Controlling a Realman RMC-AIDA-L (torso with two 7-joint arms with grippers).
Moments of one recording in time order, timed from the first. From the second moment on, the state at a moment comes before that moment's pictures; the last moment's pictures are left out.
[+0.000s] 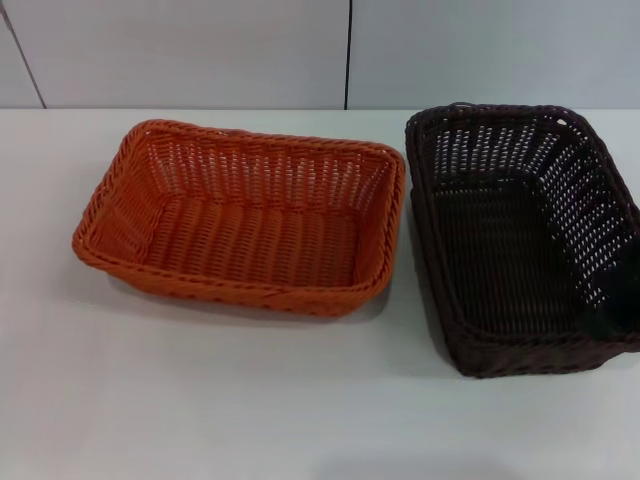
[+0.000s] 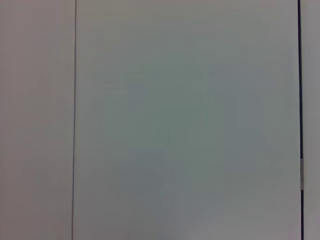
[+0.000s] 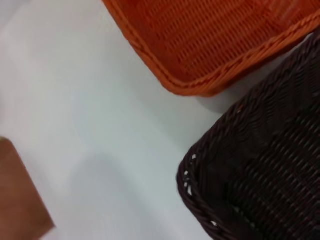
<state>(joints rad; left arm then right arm) -0.22 -2.06 -1.51 -0.23 2.57 1.15 -0.06 0.78 1.96 -1.01 -1.43 -2.50 -2.12 2.41</state>
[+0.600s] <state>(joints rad) -0.22 -2.07 -1.51 -0.22 2.56 1.15 -0.06 0.77 2.02 -1.18 -1.44 -2.58 -1.99 2.32</state>
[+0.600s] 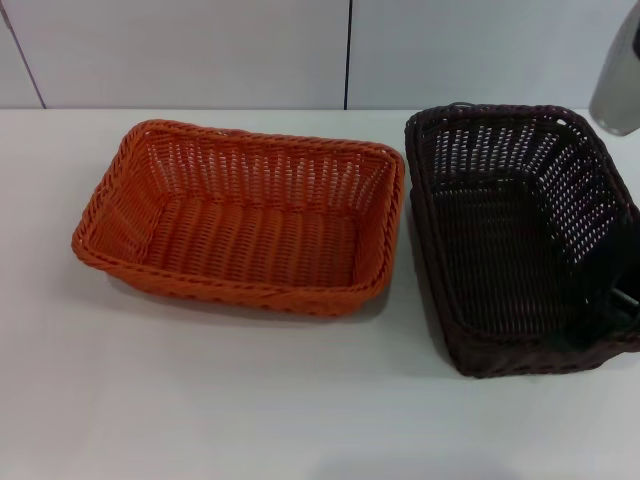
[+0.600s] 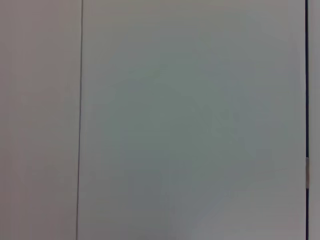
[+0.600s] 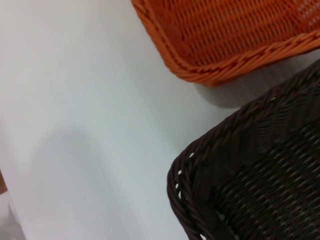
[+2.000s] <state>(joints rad) -0.24 -2.06 -1.54 -0.22 2.56 1.14 -0.06 0.74 2.06 -1.26 -1.25 -2.62 -1.76 2.28</state>
